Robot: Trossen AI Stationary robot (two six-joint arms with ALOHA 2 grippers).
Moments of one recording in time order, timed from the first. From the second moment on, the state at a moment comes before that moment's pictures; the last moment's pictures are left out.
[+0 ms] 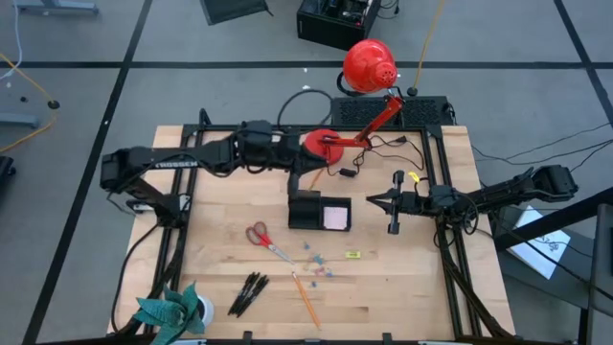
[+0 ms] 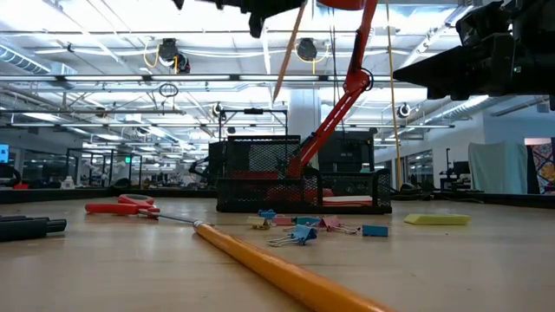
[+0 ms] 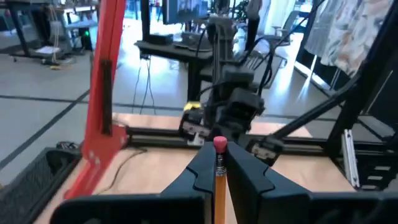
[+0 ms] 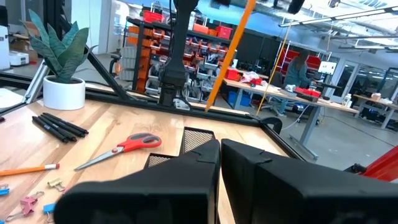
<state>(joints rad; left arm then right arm) 0.21 1.50 1.20 0.14 0.26 -0.05 0.07 0.85 0.02 0.91 0.18 -0.22</state>
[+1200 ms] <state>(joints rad) 0.15 1.51 0.79 0.40 0.17 0.14 0.07 0.85 0.02 0.91 0.18 -0.23</state>
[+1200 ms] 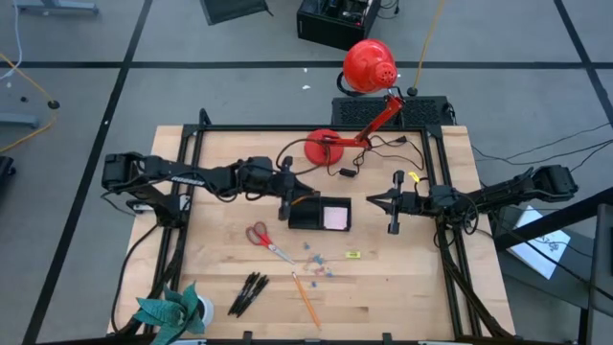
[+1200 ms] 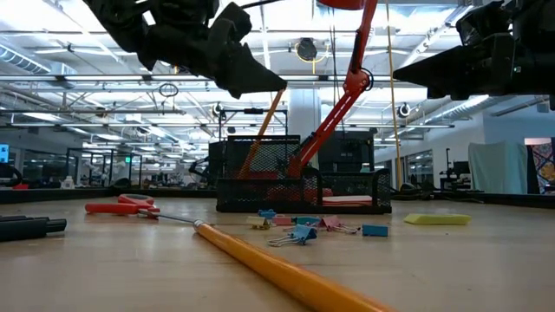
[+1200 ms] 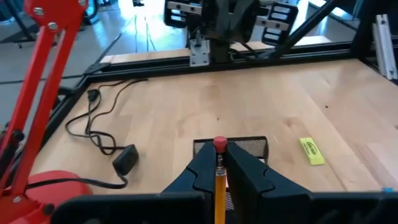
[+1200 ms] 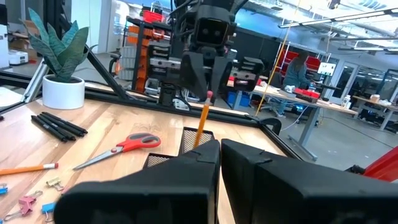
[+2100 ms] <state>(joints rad) 0.14 1.54 0.79 0.41 0.10 0.08 0.07 0.85 0.02 0.95 0.18 -0.23</state>
